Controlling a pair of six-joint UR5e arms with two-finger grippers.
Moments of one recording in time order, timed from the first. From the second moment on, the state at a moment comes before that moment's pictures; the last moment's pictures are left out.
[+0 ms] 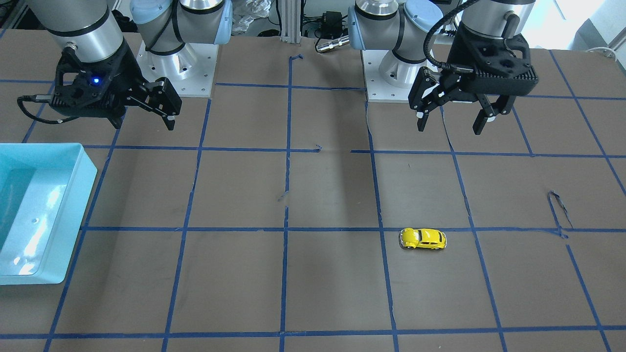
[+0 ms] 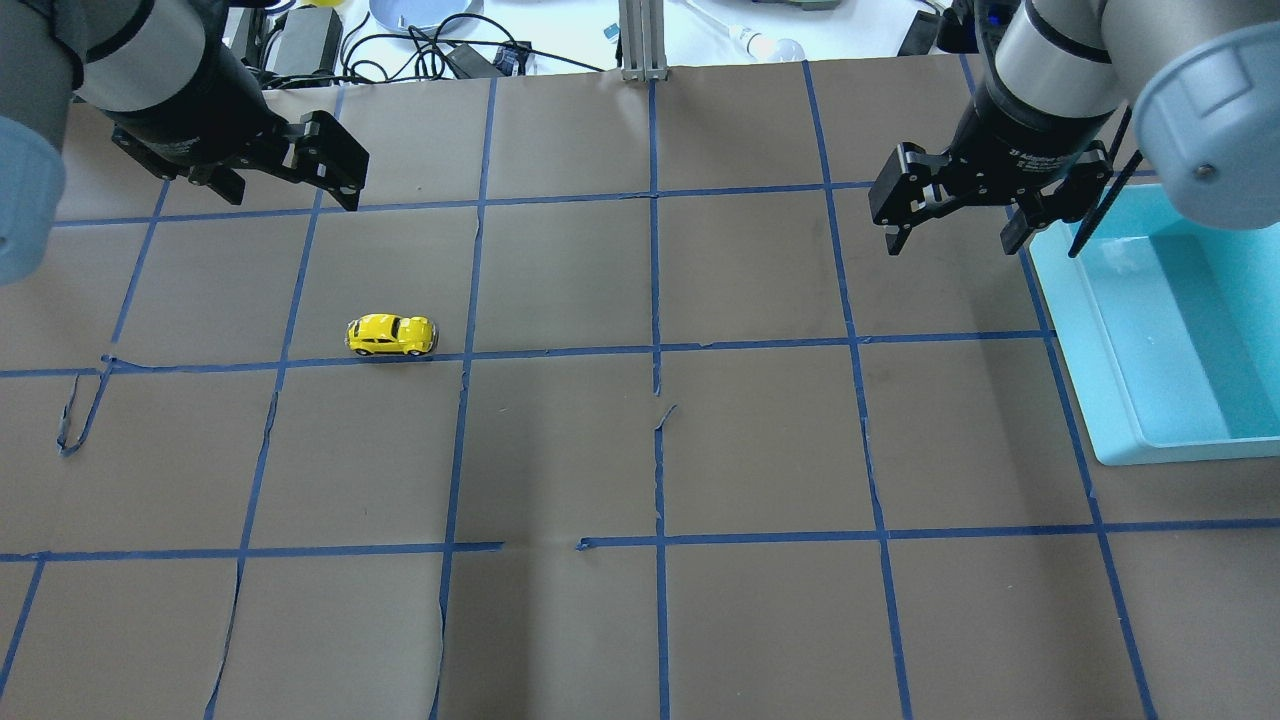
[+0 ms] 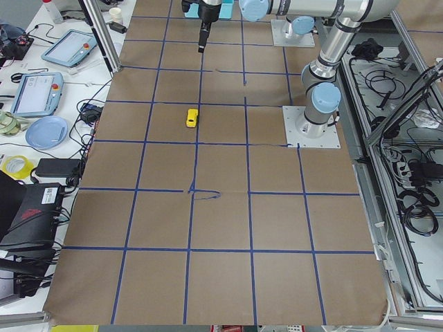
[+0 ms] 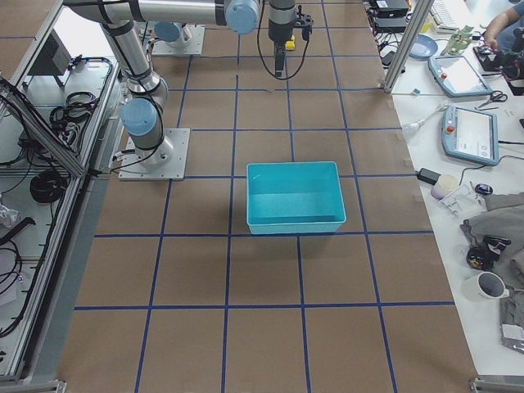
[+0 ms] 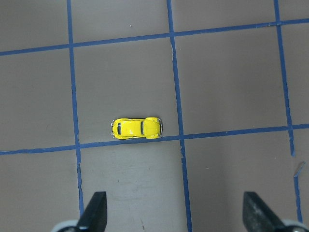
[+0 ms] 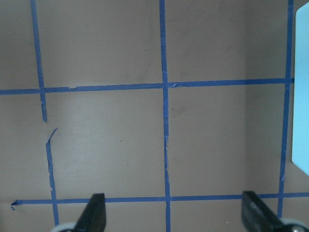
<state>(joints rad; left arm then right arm) -1.54 -1.50 -1.62 -1.39 1.60 0.12 1.55 -1.60 1.63 -1.60 -1.55 0.01</state>
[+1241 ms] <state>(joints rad) -1.54 -1.50 -1.64 -1.39 1.60 0.12 1.54 -1.60 1.63 -1.60 -1.55 0.00</state>
